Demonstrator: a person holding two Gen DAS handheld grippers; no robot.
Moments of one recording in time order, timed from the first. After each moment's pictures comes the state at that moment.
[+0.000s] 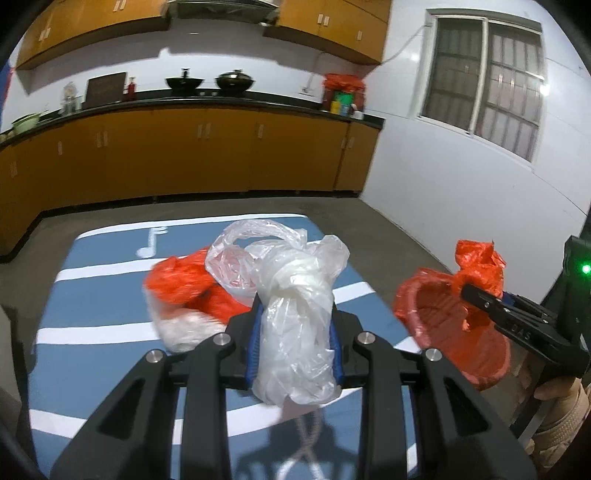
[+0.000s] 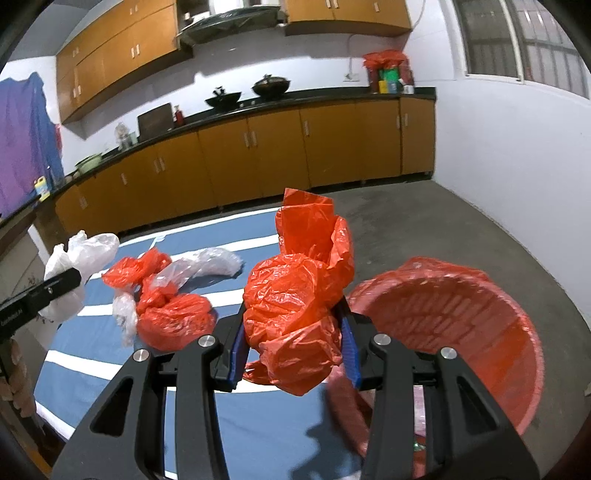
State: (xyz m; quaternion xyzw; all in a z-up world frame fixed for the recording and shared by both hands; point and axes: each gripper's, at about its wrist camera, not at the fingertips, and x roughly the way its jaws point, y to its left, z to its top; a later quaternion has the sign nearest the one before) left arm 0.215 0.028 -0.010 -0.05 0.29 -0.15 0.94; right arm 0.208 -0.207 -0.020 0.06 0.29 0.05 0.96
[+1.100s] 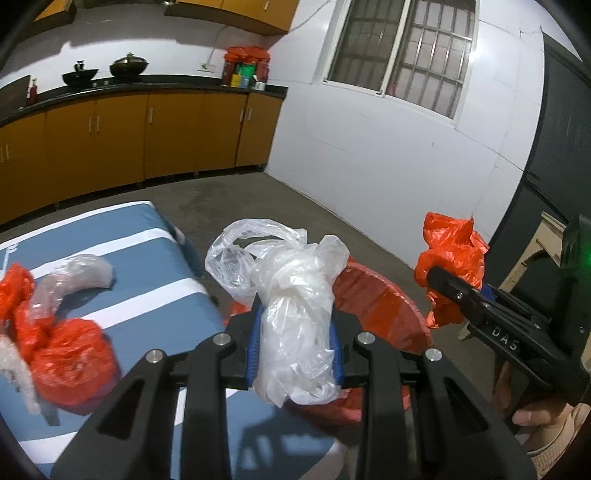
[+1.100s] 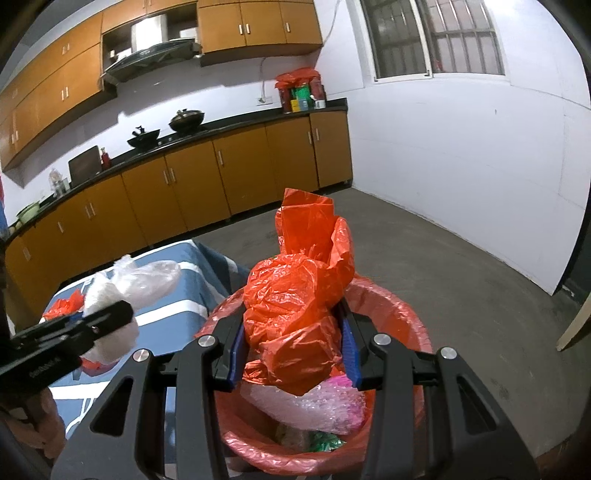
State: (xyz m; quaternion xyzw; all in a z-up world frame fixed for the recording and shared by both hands) left arm 0.249 -0.170 -0.041 -0.03 0.31 -0.32 0.89; right arm 0.163 -0.317 -0.020 0.10 0.25 -0.09 0.96
